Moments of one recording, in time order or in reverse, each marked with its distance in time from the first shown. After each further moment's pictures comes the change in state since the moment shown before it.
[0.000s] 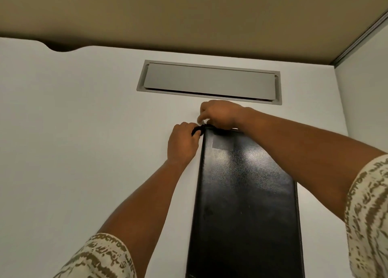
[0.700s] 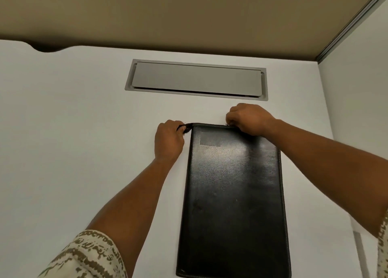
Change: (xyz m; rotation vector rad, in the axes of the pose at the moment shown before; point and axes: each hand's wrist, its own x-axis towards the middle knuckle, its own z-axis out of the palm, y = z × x) left_hand -0.008 0.004 -0.007 -0.047 0.109 -0.020; right_hand -0.103 0.052 0.039 -0.065 0.198 0.180
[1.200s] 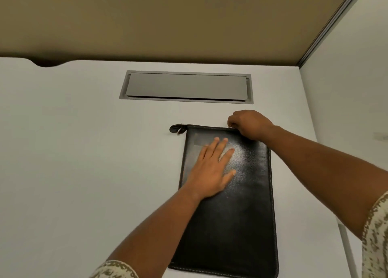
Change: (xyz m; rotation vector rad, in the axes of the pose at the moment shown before) left_hand -0.088 0.088 0.050 0.311 -0.473 0.534; right_hand -0.039 0.015 0.000 0.111 0.012 0.178
